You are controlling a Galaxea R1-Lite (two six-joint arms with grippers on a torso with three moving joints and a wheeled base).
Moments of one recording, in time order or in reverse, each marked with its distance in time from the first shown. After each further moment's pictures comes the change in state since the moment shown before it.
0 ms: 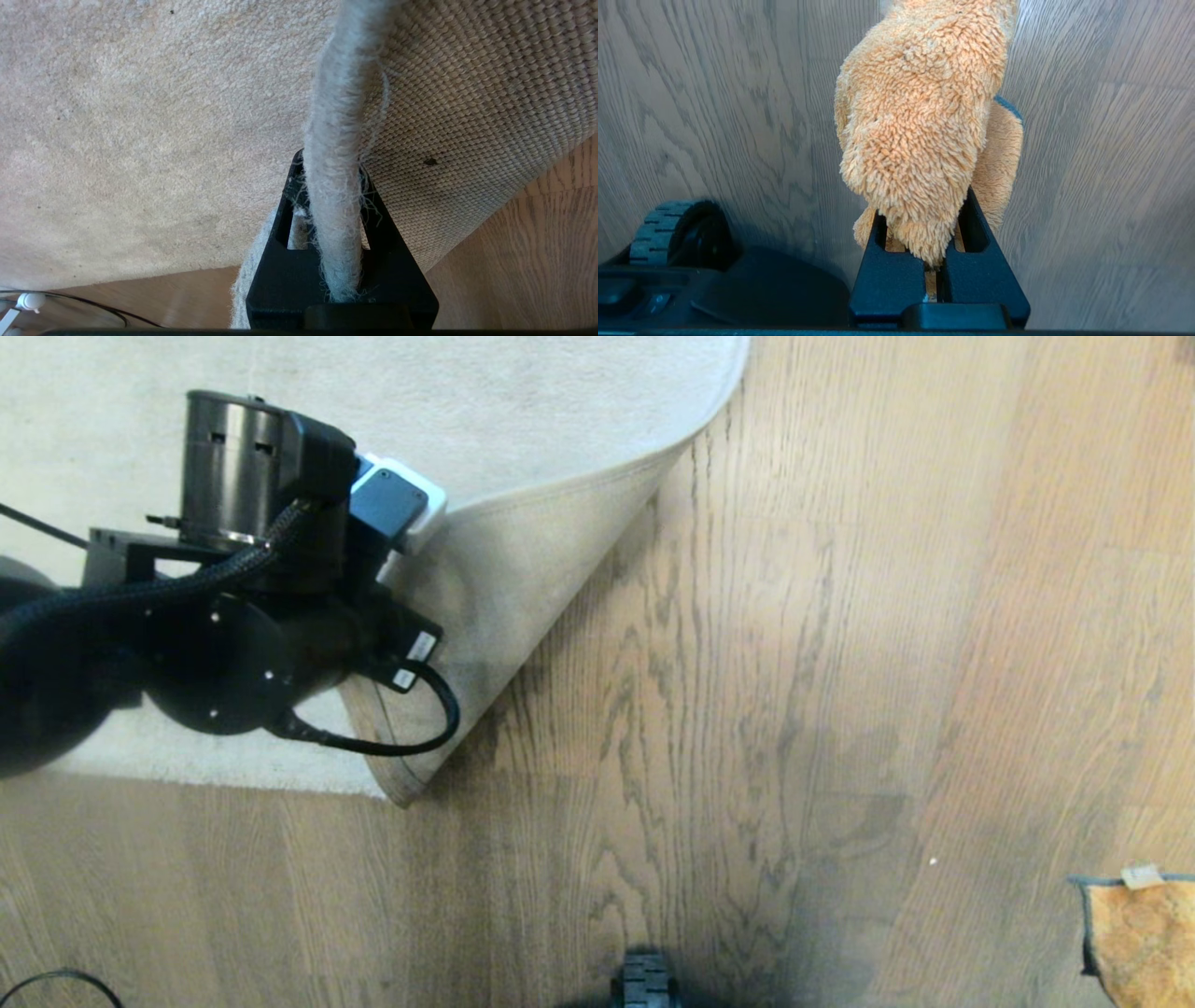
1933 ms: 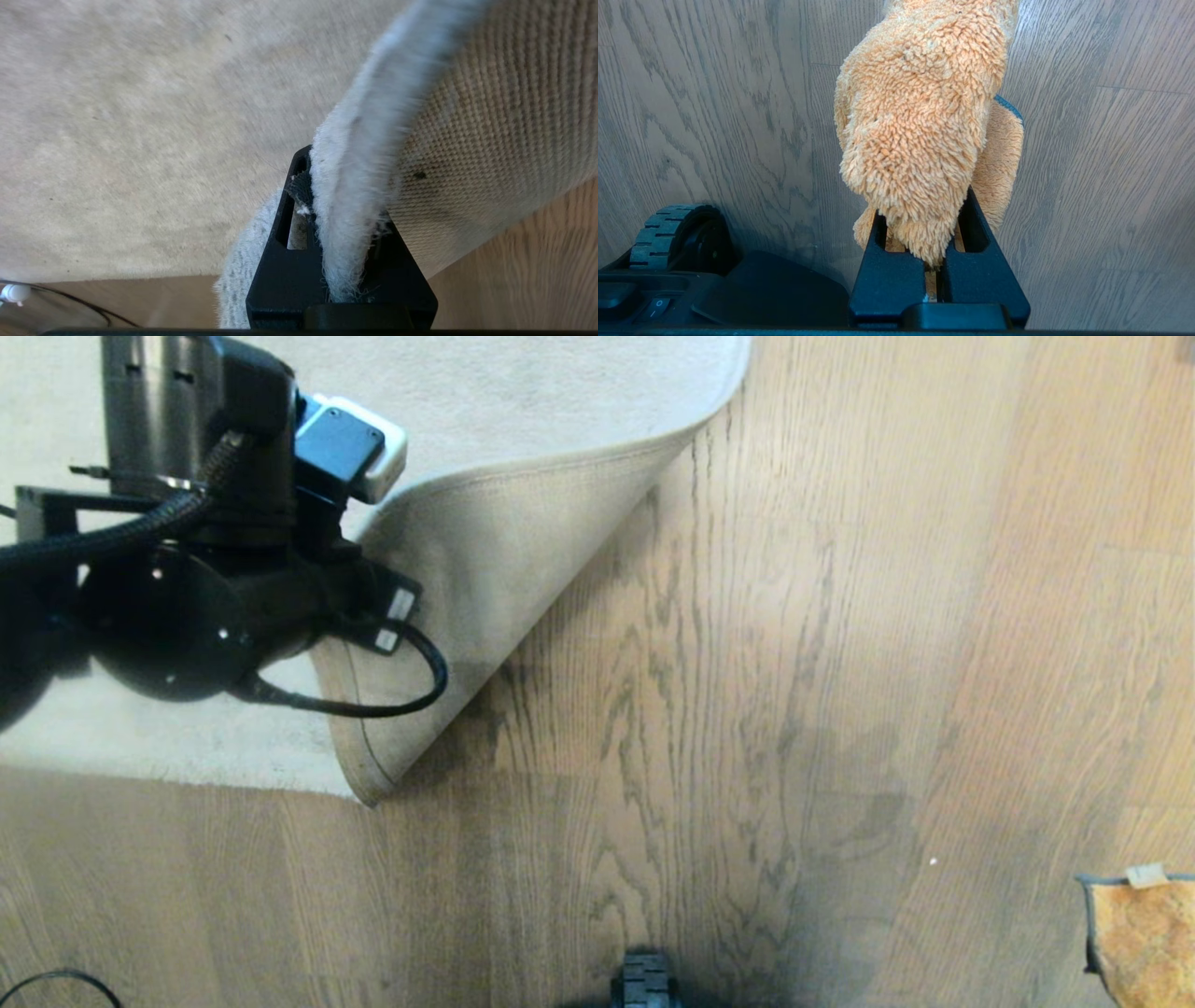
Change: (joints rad) left arm 0.004 -0.039 -0.048 -0.048 0.017 -0.018; right arm 0.000 -0.015 0.001 -0.001 0.000 0.001
